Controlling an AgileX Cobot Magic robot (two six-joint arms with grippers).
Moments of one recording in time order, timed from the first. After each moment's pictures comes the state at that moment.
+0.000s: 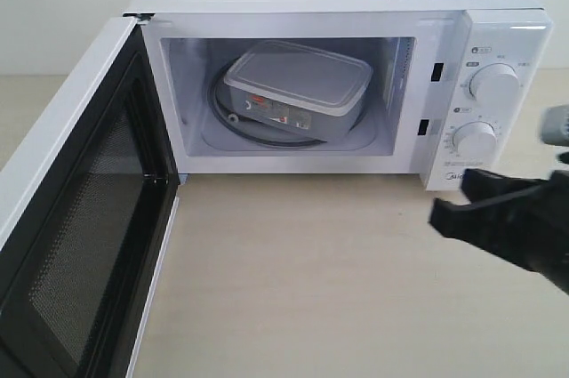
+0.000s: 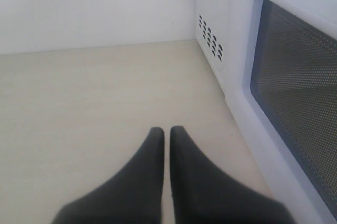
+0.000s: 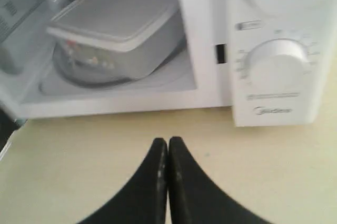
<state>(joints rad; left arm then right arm) -0.08 0.00 0.00 -0.03 0.31 0.05 0.80 1.11 -0.22 0.92 -0.65 -0.33</state>
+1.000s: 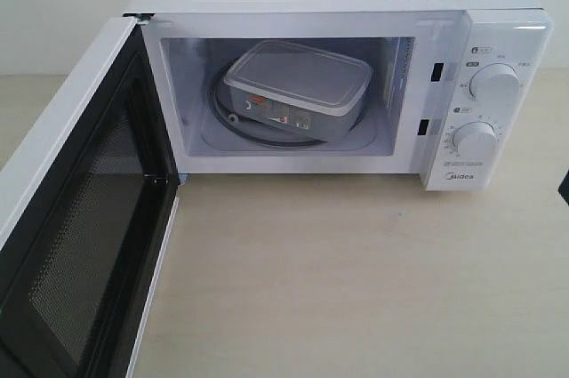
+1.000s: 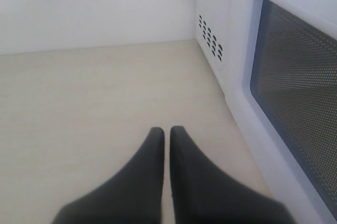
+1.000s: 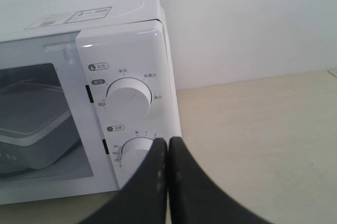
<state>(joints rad) -0.08 0.00 0.00 -0.03 0.31 0.05 0.80 0.78 -0.15 1.22 -0.87 -0.81</state>
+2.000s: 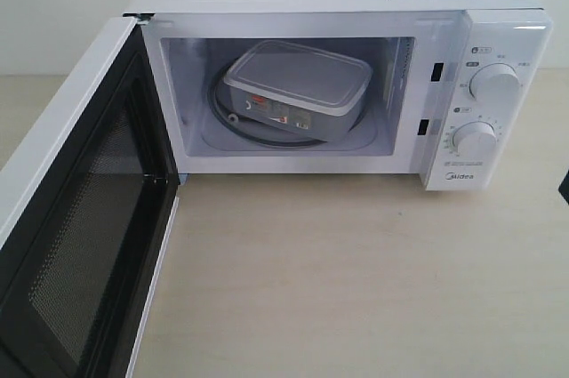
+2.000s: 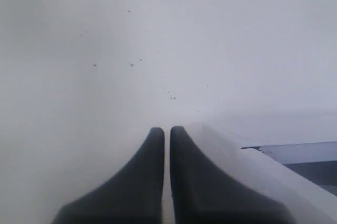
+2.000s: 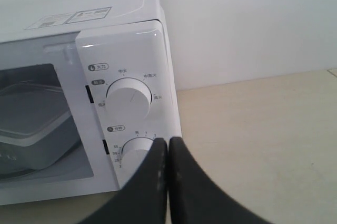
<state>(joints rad) -0.08 0.00 -0.03 -0.03 -0.24 0.05 0.80 0.78 -0.15 1.22 -0.87 -0.81</state>
